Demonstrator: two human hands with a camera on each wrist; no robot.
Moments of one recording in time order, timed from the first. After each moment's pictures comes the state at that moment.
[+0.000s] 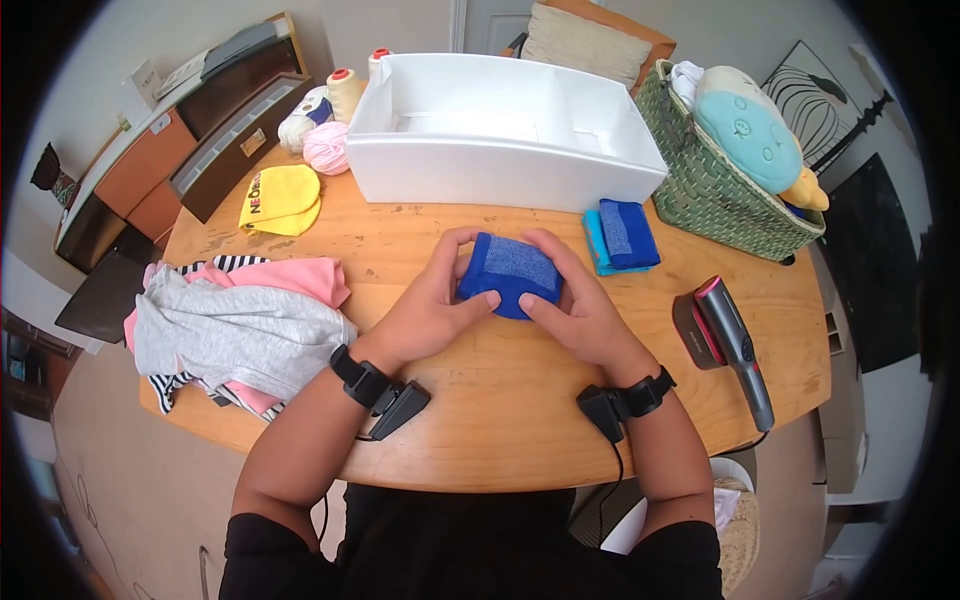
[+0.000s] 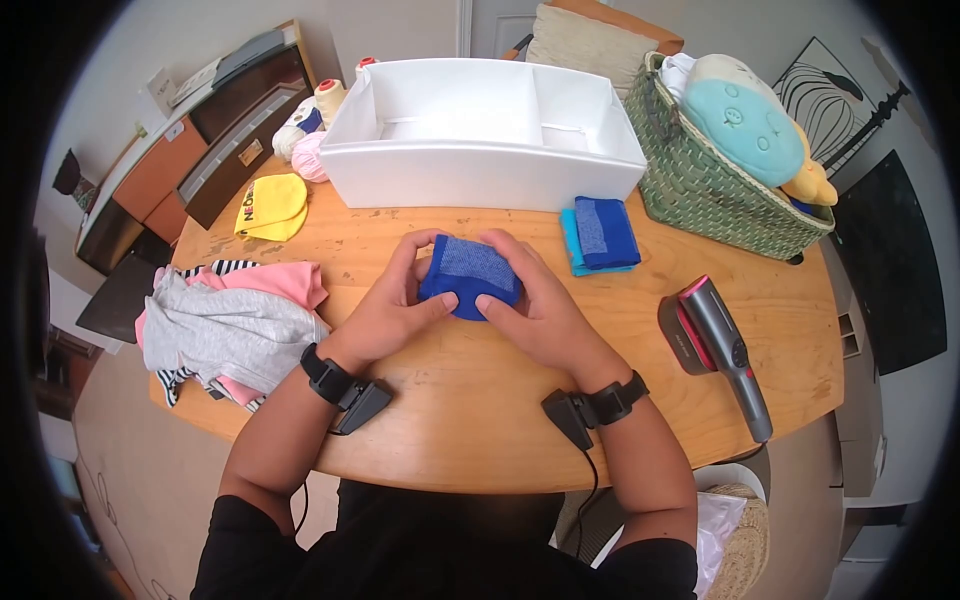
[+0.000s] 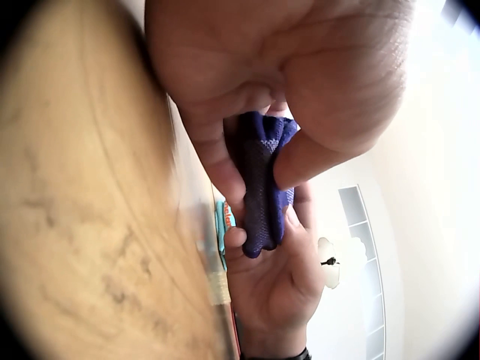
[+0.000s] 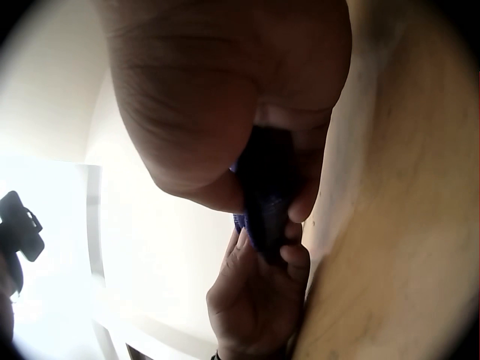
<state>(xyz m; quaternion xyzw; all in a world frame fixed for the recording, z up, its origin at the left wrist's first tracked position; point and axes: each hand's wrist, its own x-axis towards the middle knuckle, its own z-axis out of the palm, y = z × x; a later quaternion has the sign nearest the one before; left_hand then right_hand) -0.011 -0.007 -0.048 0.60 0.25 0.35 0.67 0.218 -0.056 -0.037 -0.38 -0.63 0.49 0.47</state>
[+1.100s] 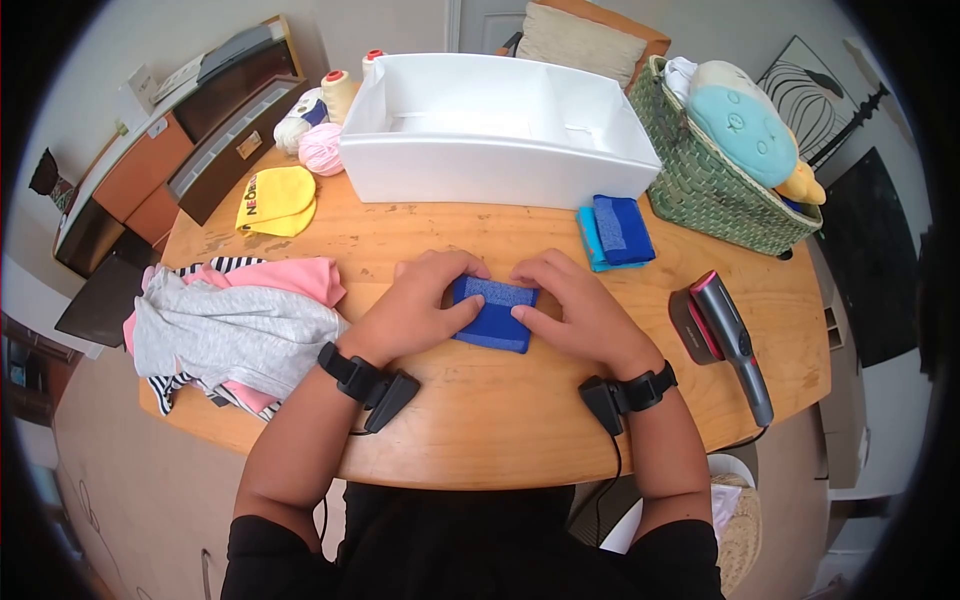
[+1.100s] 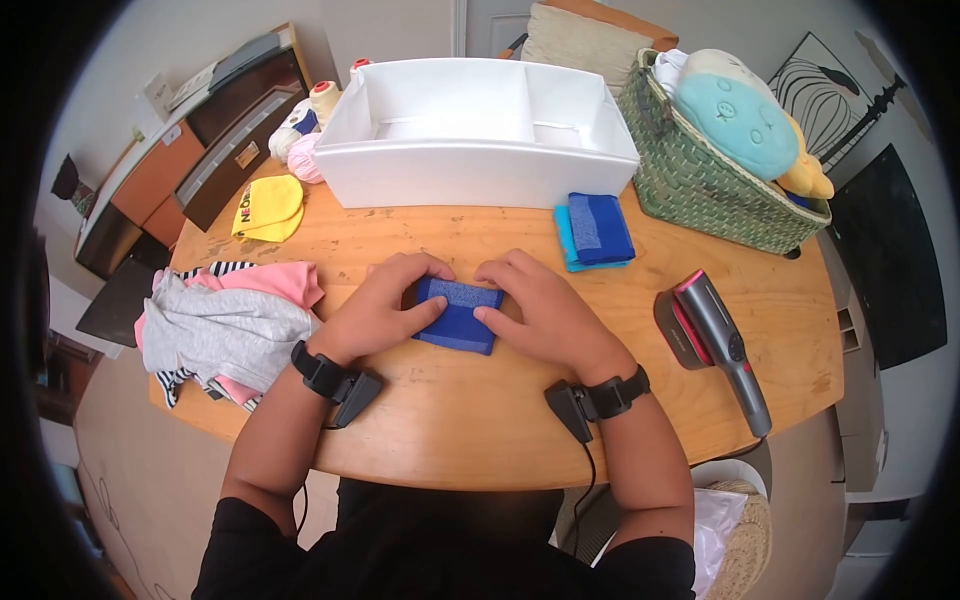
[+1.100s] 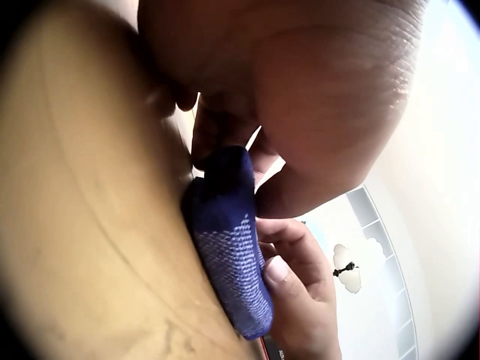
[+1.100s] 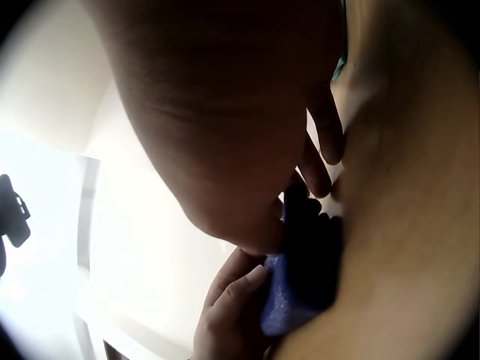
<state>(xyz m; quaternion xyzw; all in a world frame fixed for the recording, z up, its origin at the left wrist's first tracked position) -0.023 -0.003 -0.037 0.81 0.34 0.27 0.38 0.232 -0.058 -0.016 -0.45 -0.80 0.24 0.31</state>
